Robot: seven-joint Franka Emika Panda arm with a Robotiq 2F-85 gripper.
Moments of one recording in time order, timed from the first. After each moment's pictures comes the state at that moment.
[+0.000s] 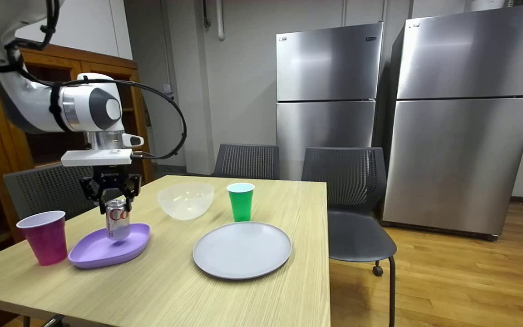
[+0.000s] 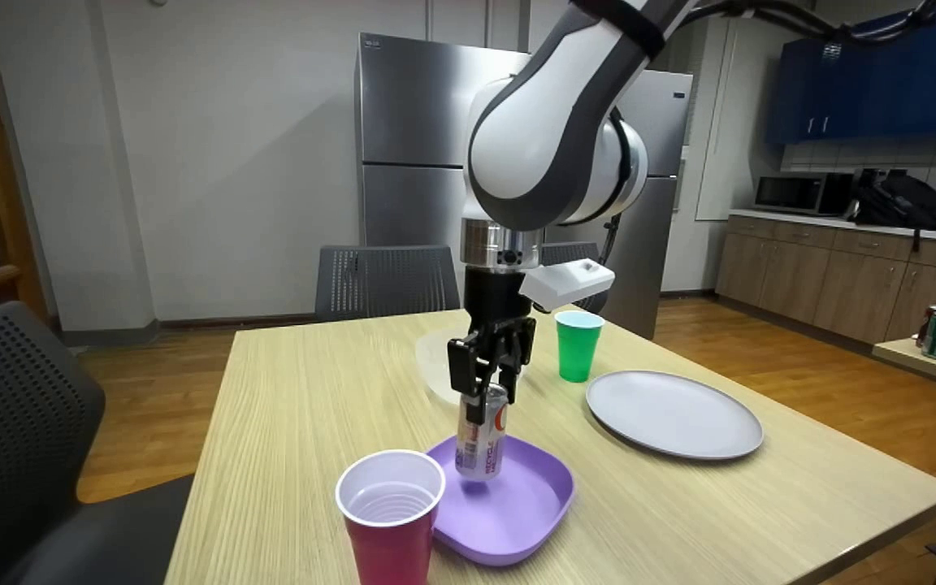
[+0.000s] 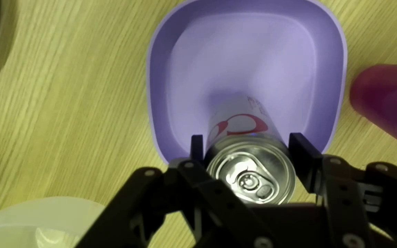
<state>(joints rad) 0.22 0.37 0.19 -2.21 -0.08 2.55 -0.10</state>
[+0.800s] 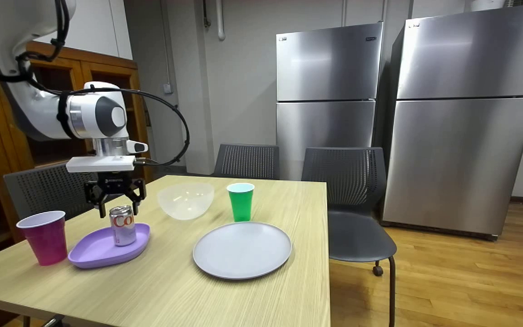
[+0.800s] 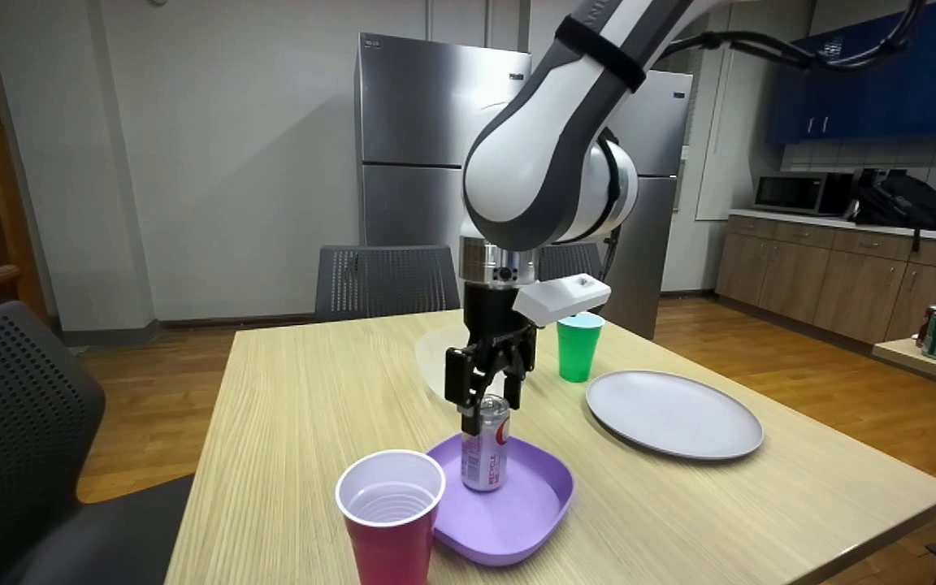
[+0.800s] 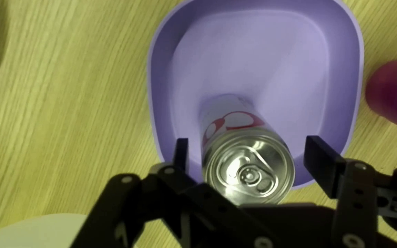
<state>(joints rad) 0.23 0.42 0.17 -2.17 -0.08 2.55 -0.08</state>
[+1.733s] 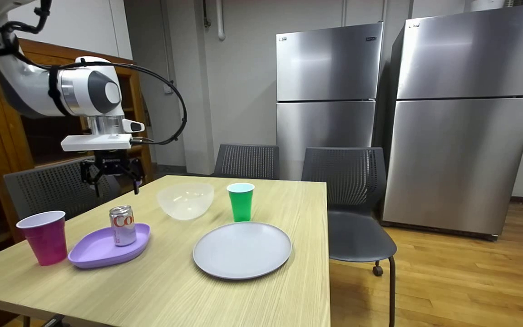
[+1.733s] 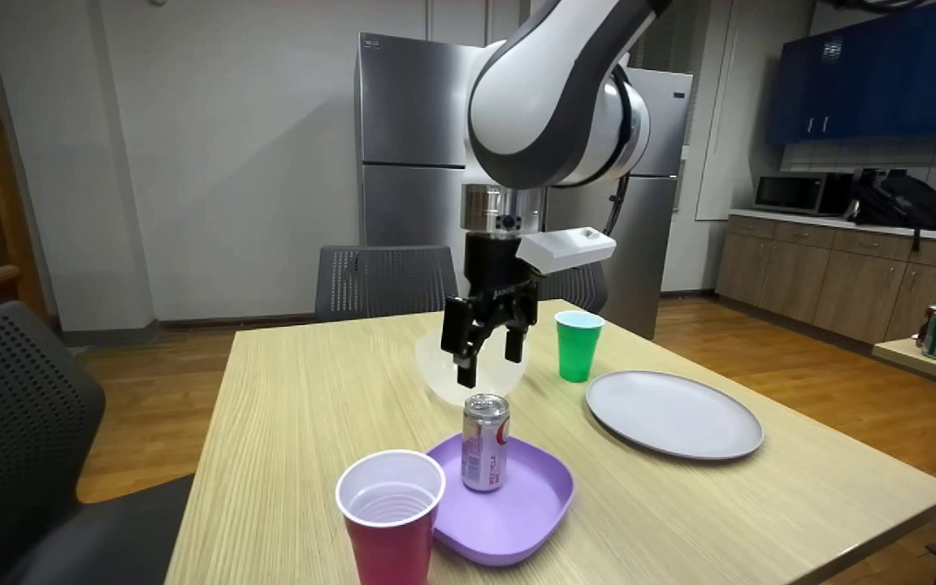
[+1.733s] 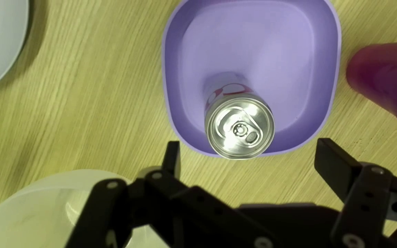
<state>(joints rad) 0.23 0.30 0.18 -2.19 -0.08 2.50 -0.08</state>
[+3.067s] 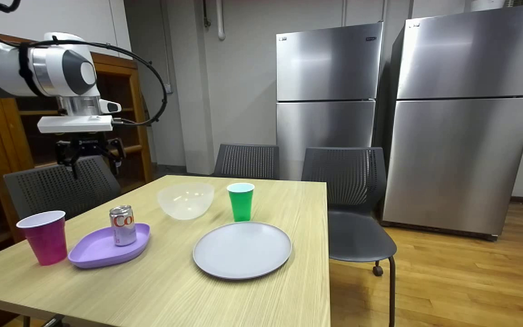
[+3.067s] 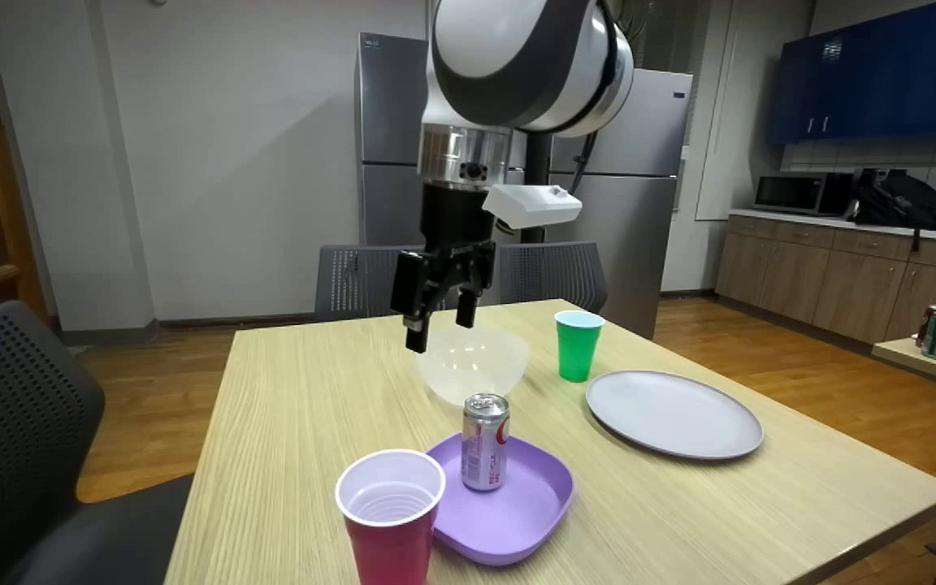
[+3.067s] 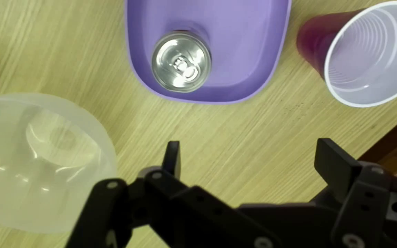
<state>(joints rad) 0.24 0.24 0.26 -2.17 -0.07 2.51 -0.13</state>
